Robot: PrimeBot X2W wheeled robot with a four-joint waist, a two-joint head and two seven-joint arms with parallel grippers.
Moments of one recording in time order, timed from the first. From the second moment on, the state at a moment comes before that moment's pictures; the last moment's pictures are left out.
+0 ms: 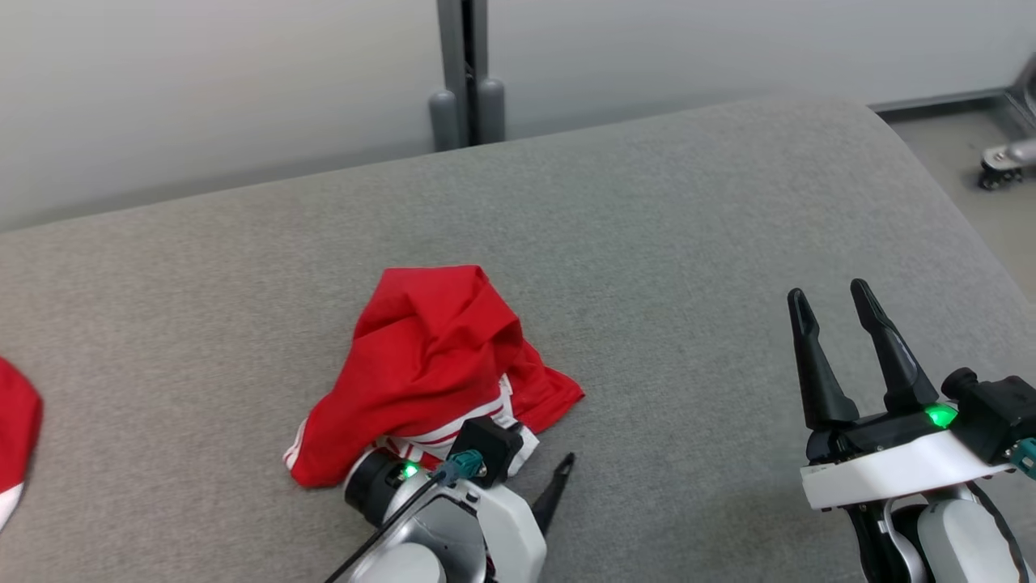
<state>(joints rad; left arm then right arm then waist) -0.28 0.09 -0.72 0.31 -0.39 0.05 0.15 -0.16 -0.15 0.16 0.08 0.40 0.13 -0.25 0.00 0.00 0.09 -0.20</state>
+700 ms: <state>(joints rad) -0.38 0.12 -0.77 0.56 -0.28 0.15 0.19 -0.18 -0.13 0.17 0.10 0.40 0.13 -0.26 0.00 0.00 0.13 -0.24</state>
